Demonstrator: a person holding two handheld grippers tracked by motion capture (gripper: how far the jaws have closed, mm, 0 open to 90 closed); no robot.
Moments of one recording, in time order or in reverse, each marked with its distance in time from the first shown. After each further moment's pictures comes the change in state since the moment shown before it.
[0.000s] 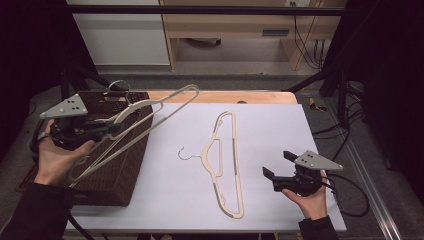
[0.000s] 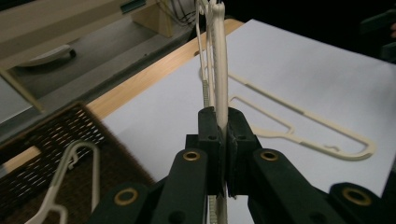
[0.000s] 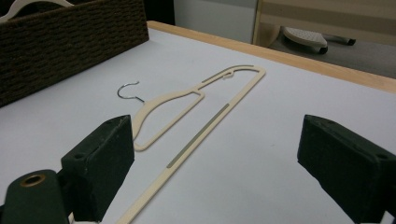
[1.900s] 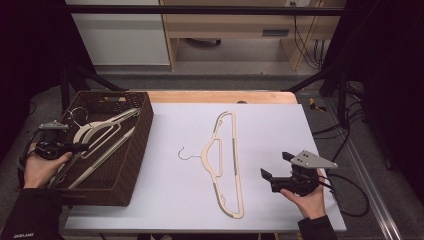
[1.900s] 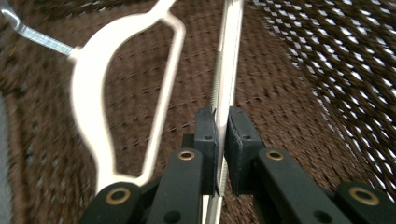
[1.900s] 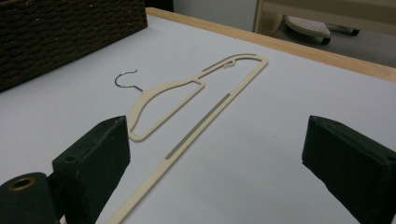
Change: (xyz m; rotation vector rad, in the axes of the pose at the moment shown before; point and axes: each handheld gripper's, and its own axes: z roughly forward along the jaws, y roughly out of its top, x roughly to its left) left arm 0.105 -0.148 0.021 0.297 0.232 -0.410; right arm 0.001 -0.003 0.007 0.047 0.001 -0.007
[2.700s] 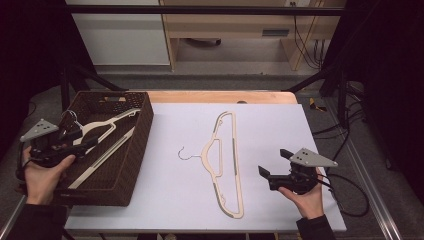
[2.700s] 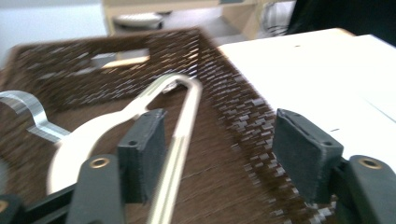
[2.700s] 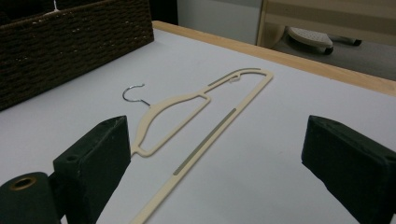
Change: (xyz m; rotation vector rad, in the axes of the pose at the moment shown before) left arm -0.082 0.005 -0.048 -0.402 -0.031 0.066; right arm 0.006 0.011 0.000 -0.042 0.015 -0.003
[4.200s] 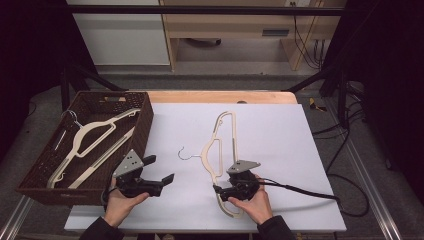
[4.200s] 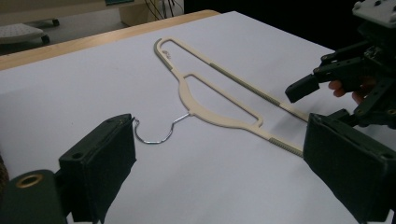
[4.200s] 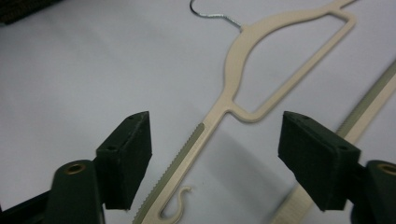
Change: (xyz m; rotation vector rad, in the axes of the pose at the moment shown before) left arm -0.148 -0.053 0.076 0.003 -0.318 0.130; right arm 0.081 -0.035 0.111 0.334 0.161 -0.047
